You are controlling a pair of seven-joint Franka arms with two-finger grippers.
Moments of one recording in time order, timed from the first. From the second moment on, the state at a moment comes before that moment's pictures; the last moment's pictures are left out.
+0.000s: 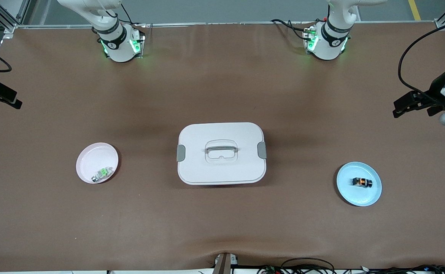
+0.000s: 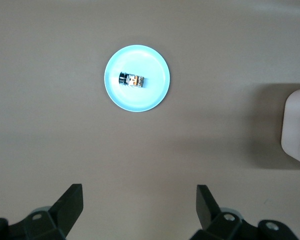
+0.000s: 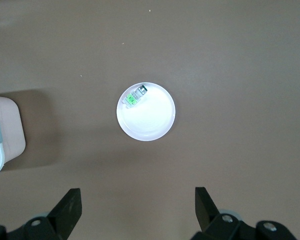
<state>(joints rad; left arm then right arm) -0.03 0.06 -0.01 -1.56 0.01 1.63 -0.08 -0.05 0.05 -0.03 -1.44 0.02 1.51 0.02</state>
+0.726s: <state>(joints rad) 0.02 0.32 -0.01 -1.57 -0.01 1.80 0.01 -0.05 0.05 -0.03 -1.44 0.02 1.51 0.02</state>
